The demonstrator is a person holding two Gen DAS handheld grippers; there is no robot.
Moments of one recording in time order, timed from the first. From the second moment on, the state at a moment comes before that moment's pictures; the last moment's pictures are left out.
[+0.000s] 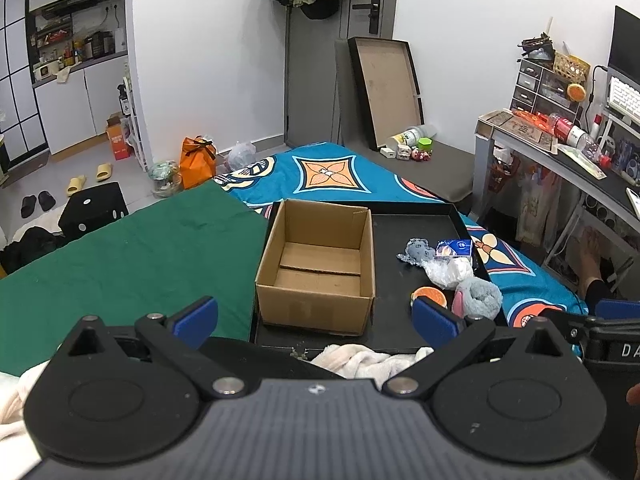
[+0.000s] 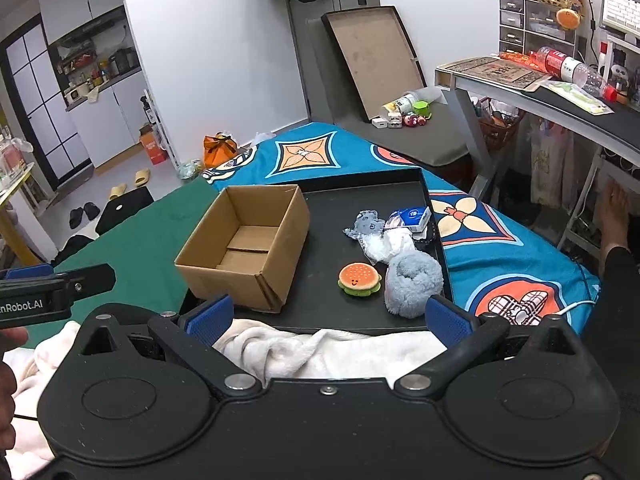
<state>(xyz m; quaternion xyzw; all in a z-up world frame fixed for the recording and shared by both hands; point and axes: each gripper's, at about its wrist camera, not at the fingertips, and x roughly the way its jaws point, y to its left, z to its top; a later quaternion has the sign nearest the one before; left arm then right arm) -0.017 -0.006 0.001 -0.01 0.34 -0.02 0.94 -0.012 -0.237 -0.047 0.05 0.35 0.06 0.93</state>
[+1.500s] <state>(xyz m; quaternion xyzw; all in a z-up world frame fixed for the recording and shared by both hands) 0.028 -0.007 -0.021 -0.01 0.38 -0.01 0.92 0.029 -0.259 -0.074 0.08 0.37 0.05 0.92</state>
